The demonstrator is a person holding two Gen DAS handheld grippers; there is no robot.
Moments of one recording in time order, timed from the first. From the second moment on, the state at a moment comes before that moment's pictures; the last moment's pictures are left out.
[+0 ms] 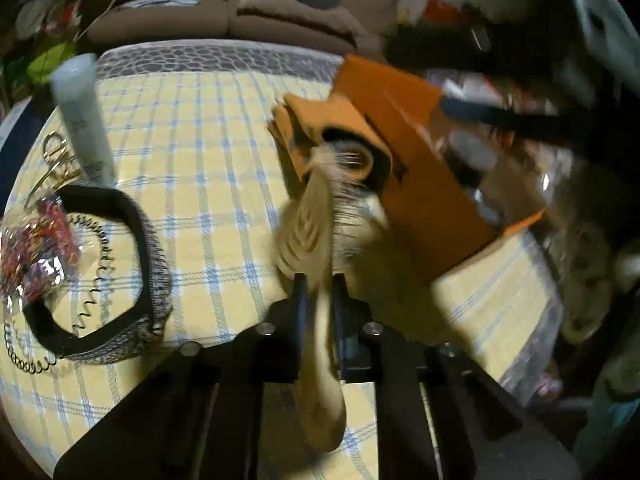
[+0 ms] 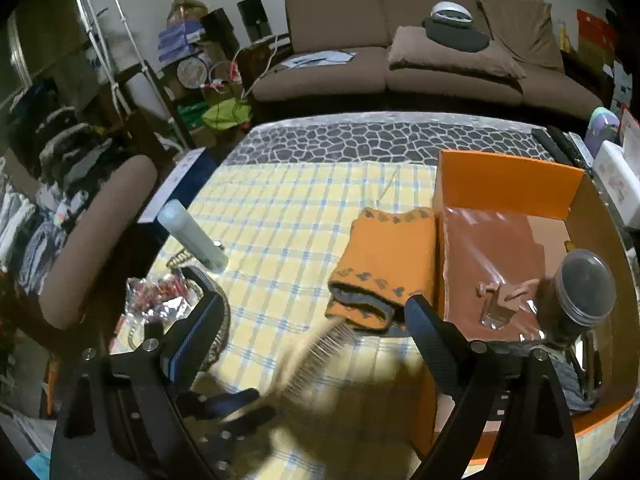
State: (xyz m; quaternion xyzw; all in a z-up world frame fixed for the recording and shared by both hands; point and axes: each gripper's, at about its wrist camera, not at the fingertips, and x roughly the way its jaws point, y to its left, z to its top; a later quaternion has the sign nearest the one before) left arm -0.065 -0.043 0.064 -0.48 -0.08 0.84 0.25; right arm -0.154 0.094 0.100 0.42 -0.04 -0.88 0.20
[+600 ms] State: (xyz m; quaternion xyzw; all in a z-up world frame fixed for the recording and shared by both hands) left arm -0.092 -0.065 0.030 -0.52 -0.15 0.81 0.21; right arm -0.157 0.077 0.082 0.45 -0.02 -0.87 0.21
